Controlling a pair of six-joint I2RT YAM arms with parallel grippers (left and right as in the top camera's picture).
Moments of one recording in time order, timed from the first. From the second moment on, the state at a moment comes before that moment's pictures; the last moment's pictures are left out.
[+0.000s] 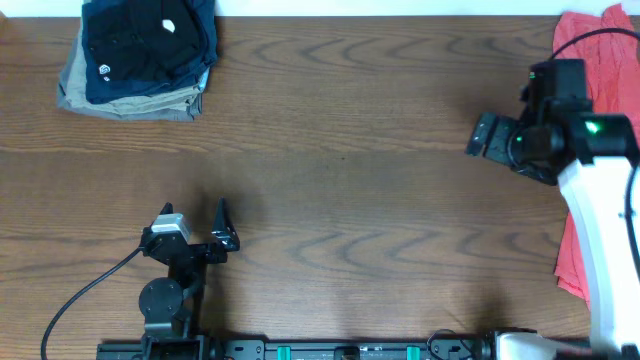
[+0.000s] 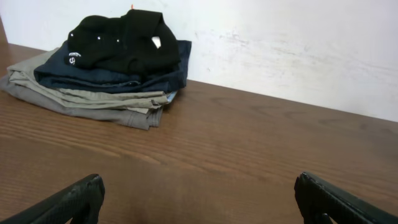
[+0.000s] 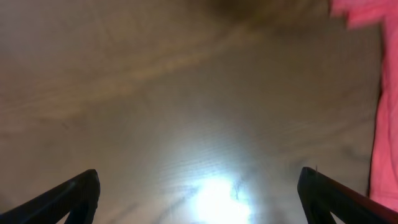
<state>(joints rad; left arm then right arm) 0.01 0.01 0.02 -0.11 0.03 -0.23 0.01 1.40 1.39 -1.11 0.00 0.41</state>
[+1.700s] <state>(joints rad) 0.01 0.01 0.02 -0.11 0.03 -0.23 0.06 0.01 0.01 -0.05 -0.11 0.23</state>
